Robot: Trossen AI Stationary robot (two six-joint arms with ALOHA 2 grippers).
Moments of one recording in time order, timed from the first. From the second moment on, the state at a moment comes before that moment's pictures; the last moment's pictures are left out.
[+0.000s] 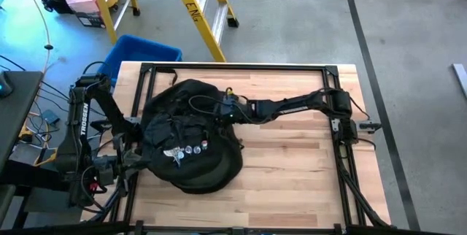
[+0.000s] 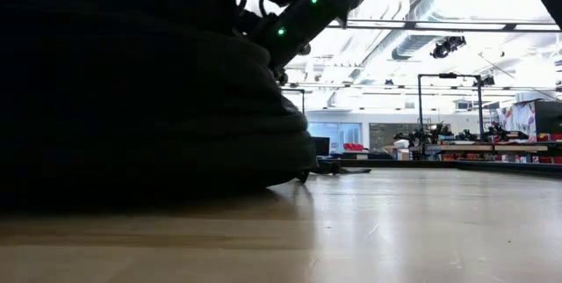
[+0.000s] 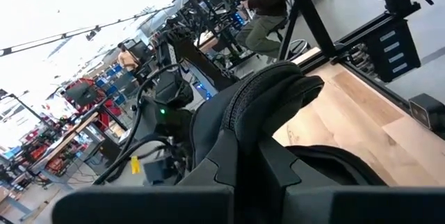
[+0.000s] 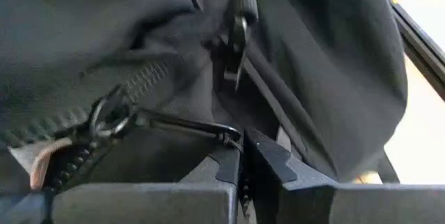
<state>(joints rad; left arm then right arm) -1.51 1.22 1.11 -1.29 -1.56 -0.84 -0.06 2.04 1.48 -0.19 0.25 0.04</state>
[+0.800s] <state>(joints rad) -1.46 1.22 1.08 -1.28 -1.59 -0.89 0.37 2.00 1.47 -1.04 0.73 0.46</state>
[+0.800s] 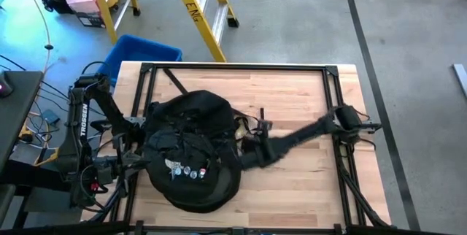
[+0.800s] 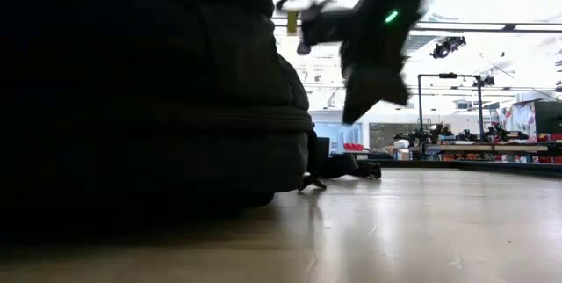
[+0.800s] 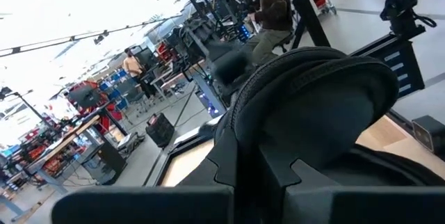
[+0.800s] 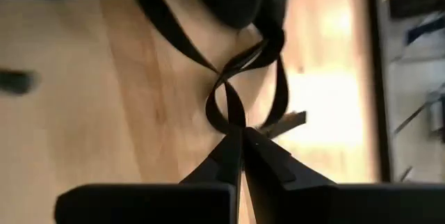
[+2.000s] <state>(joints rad) -0.93 1.27 1.14 -0.19 -1.58 0.22 0.53 2.02 1.47 -0.67 0.56 0.22</state>
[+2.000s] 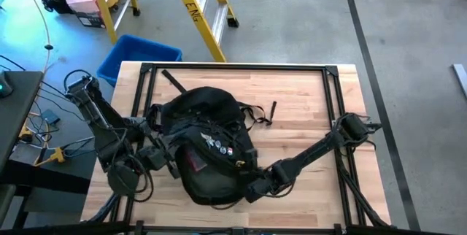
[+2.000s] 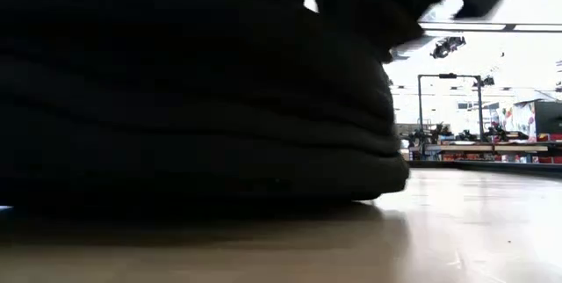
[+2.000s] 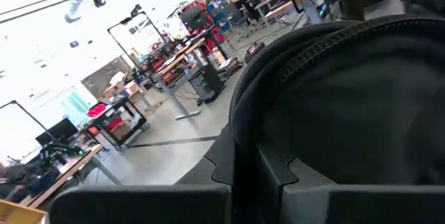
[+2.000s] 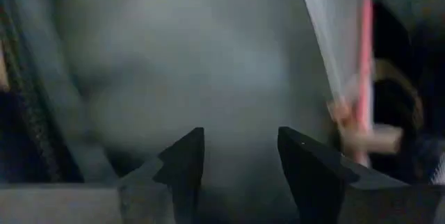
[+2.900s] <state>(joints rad) -0.95 1.31 1.14 -0.84 -1.53 -0.52 0.77 2.00 1.84 -0.84 0.88 0.17</state>
